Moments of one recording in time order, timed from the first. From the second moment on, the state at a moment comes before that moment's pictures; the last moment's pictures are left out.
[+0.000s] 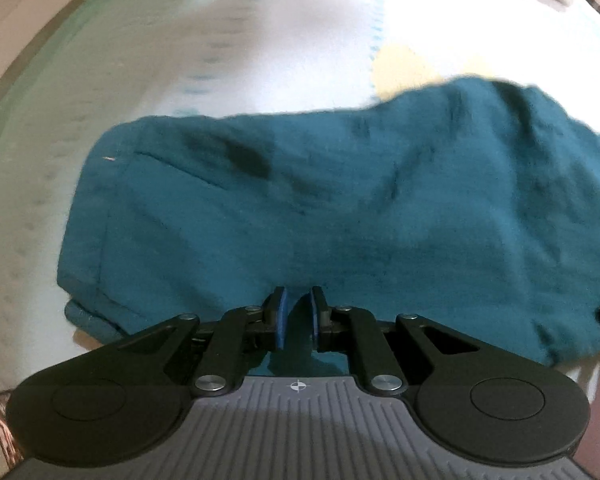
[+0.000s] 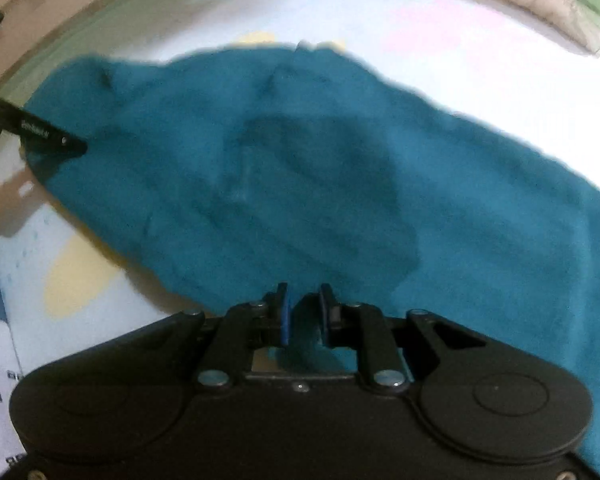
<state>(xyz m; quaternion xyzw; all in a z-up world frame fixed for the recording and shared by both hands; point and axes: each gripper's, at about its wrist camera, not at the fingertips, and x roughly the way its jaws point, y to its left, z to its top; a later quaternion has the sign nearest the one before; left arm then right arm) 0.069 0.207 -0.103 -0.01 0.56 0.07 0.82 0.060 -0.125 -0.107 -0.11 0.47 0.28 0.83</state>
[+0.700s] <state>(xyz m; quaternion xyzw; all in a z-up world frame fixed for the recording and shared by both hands) 0.180 0.131 -0.118 -0.09 0.48 0.01 0.87 0.174 -0.095 -0.125 0.00 0.39 0.22 0.89</state>
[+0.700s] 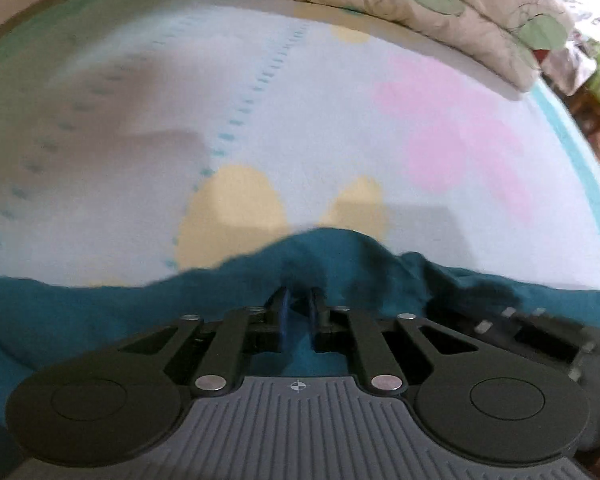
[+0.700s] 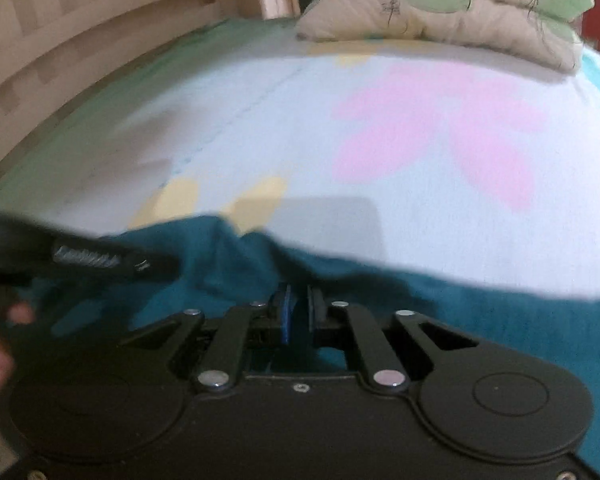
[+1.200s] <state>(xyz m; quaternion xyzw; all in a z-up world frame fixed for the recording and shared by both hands) 0.156 0.103 -0.098 -0.11 0.50 -0.04 0.86 0.159 -0.175 -0.073 0.03 0.40 0.18 0.90</state>
